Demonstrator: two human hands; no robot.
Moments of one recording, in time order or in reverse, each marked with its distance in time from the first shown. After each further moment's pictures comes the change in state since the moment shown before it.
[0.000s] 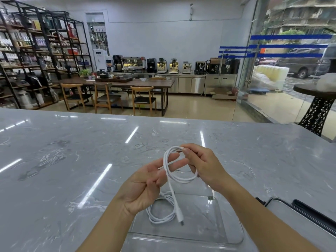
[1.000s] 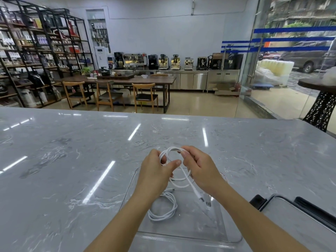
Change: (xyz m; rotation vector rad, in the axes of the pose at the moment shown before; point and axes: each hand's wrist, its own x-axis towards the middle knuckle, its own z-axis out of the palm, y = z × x) left_hand 0.038 -0.020 0.002 1.611 1.031 0.412; right_hand -0.007 0.022 0.010 -0.157 0.090 -0.012
